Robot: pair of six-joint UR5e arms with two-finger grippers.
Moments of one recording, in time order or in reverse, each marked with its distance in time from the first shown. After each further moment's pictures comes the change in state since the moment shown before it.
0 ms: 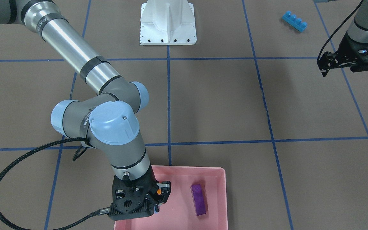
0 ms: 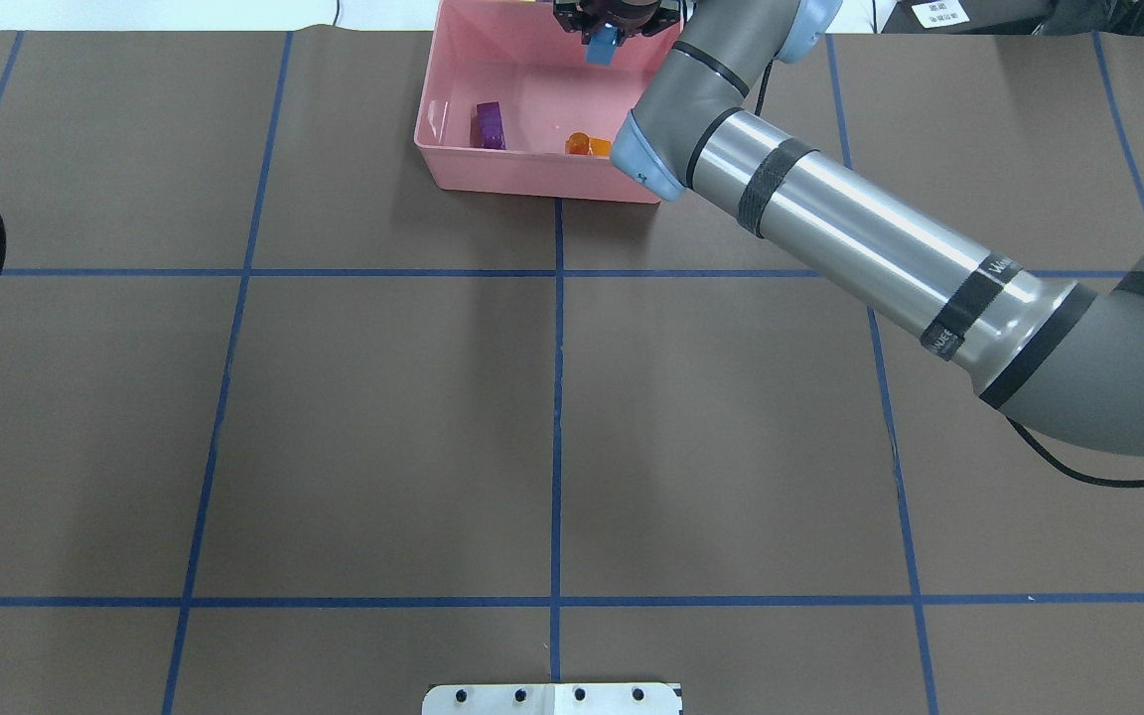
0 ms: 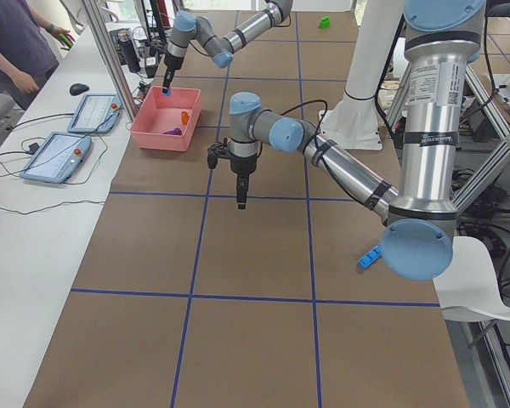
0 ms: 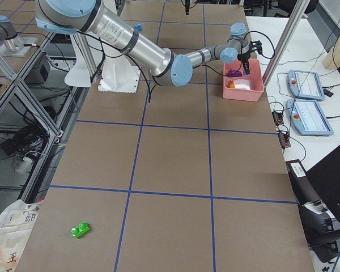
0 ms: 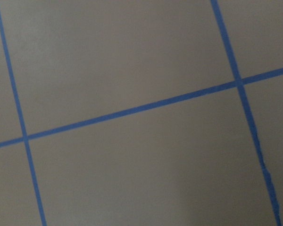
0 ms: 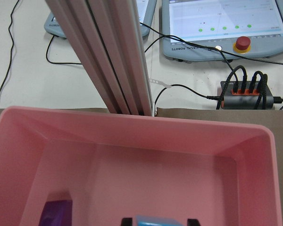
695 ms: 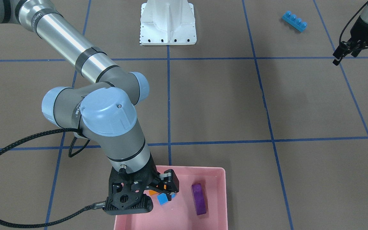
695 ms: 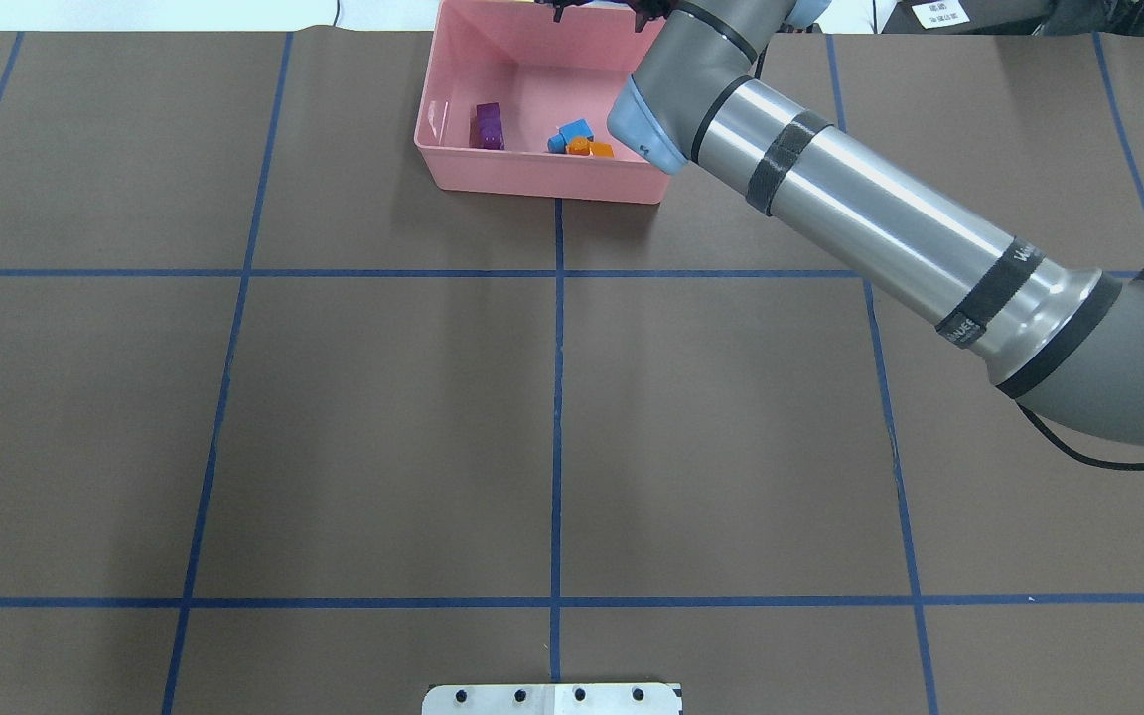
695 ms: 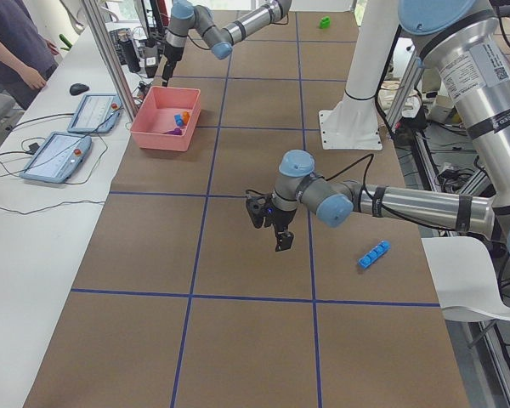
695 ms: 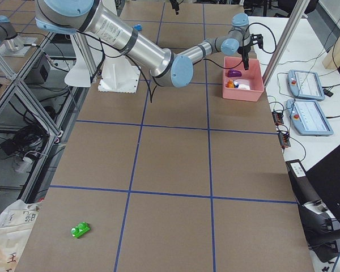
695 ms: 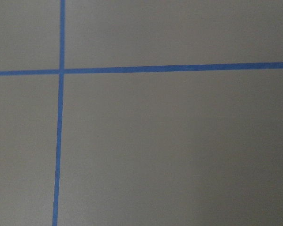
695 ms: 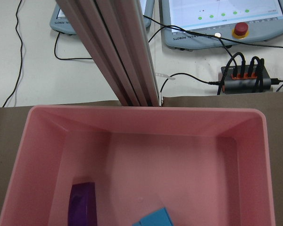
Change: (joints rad) left arm 0.114 0.461 0.090 -0.787 0.005 -0.574; right arm 0.035 -0.020 0.168 -0.190 0.113 0.032
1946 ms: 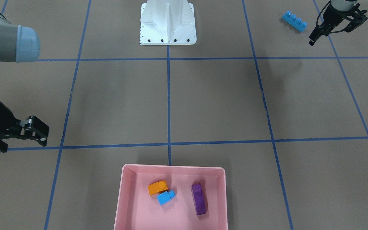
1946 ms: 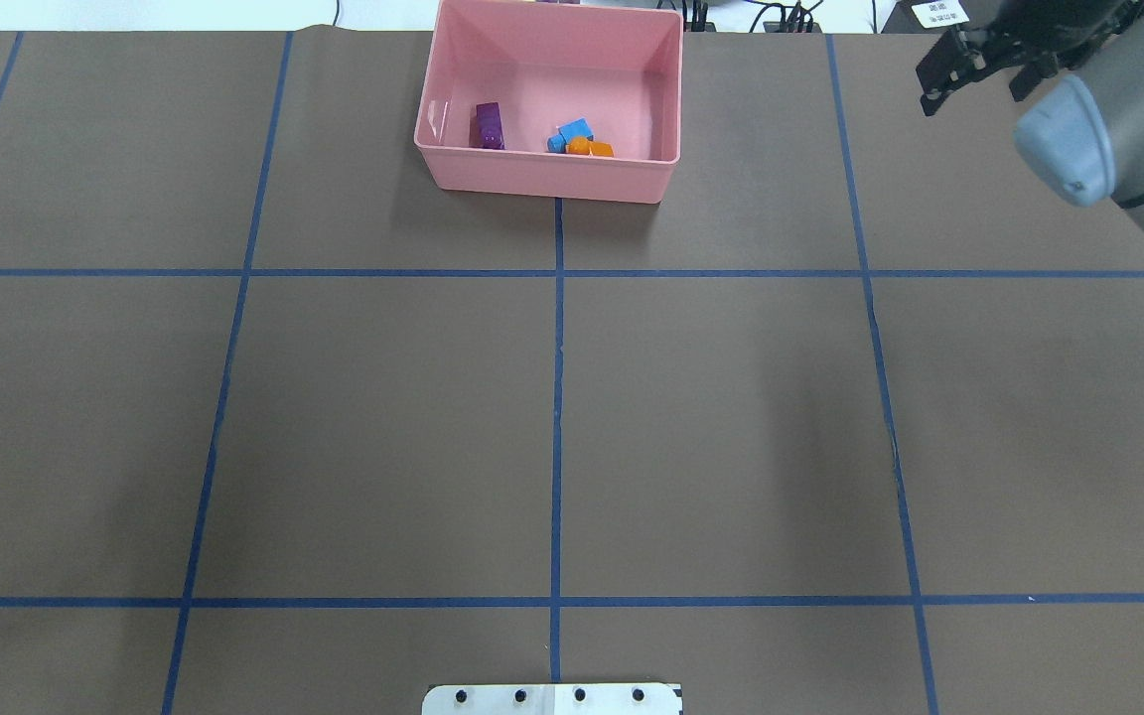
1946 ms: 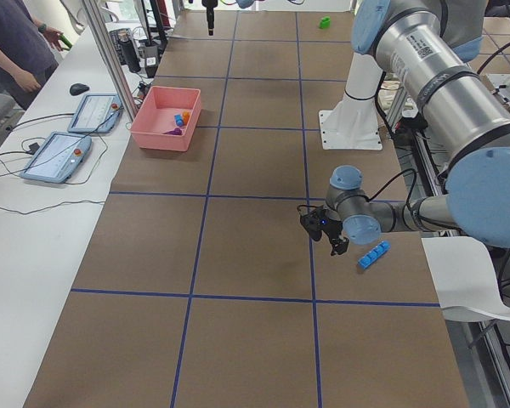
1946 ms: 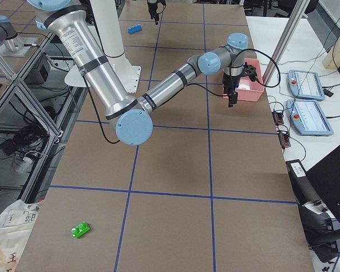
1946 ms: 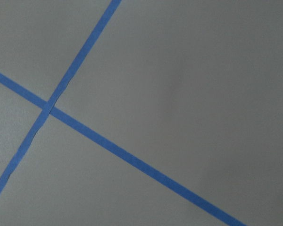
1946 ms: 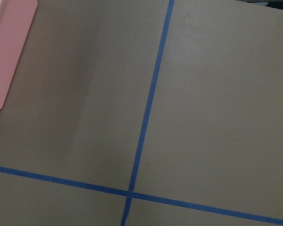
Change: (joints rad) left arm 0.746 0.280 0.005 -0.398 0.342 -0.695; right arm 0.280 -0.648 0.780 -0.614 0.268 -0.666
